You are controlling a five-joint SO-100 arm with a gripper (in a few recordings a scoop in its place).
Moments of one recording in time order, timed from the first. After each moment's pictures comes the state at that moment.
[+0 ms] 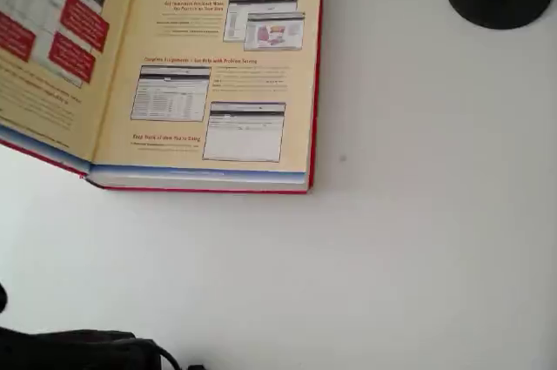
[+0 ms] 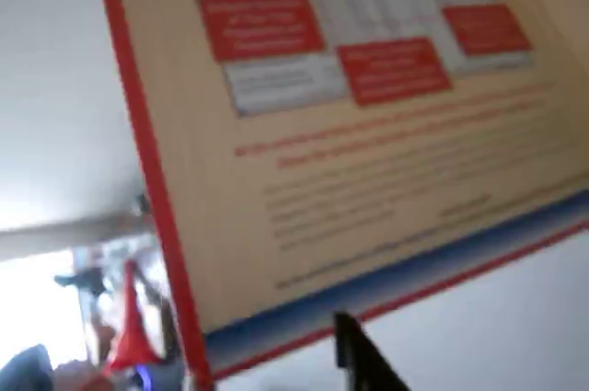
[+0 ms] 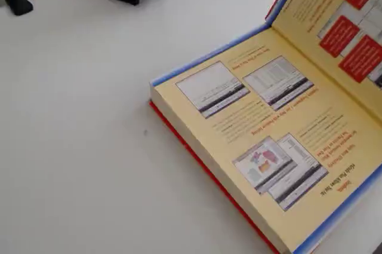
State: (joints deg) arm -38.9 90.2 31.0 93.5 -13.4
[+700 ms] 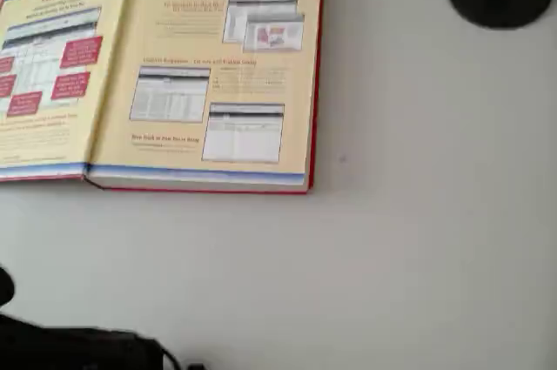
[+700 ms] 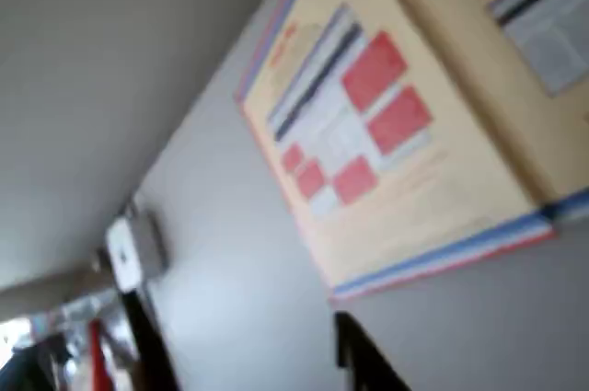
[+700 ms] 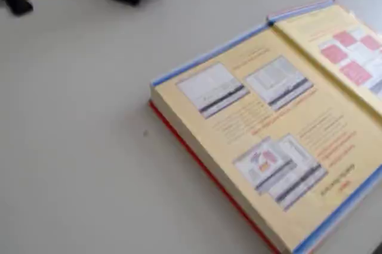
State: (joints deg) arm -29.4 87.7 31.0 96.7 -14.5
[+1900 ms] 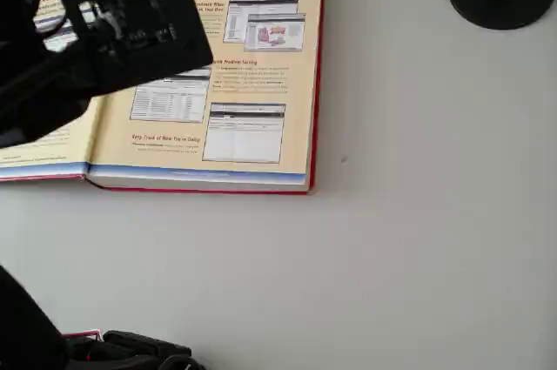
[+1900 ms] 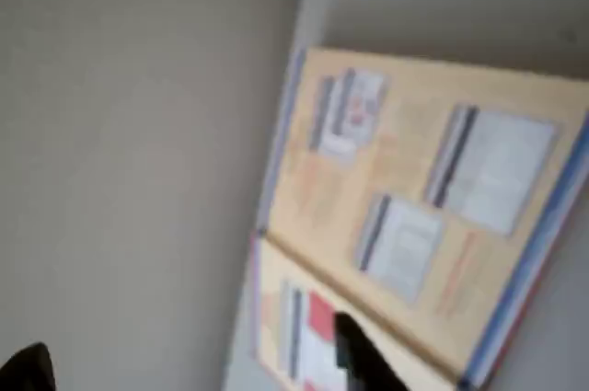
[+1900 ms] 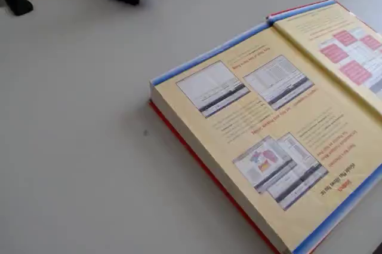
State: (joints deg) arm 10.1 101.7 36.8 101.7 -13.3
